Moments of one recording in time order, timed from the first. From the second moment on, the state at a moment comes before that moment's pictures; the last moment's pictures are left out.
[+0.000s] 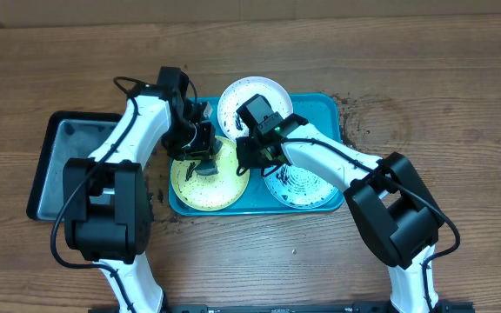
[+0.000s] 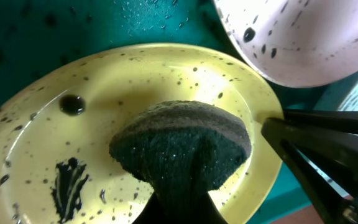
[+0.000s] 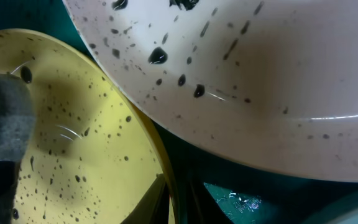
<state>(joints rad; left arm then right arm) -0.11 1.99 1.43 -1.00 0.36 -0.10 0.67 2.11 1.47 -0.57 -0.20 0.57</state>
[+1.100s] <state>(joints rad) -0.11 1.99 1.33 -0.92 0.36 -0.15 0.67 2.11 1.45 -0.58 -0.22 0.57</state>
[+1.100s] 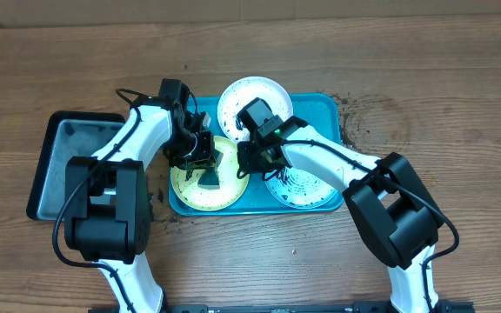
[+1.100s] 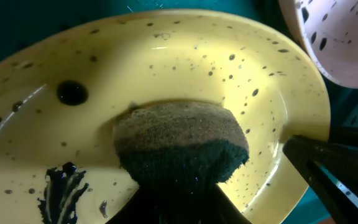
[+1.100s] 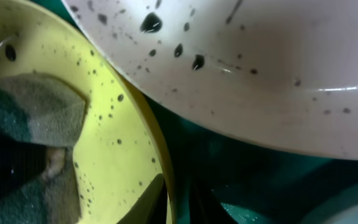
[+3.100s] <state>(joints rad) -0.13 1.98 1.31 -0.92 0.35 -0.15 0.68 2.11 1.45 -0.61 -0.24 0.60</state>
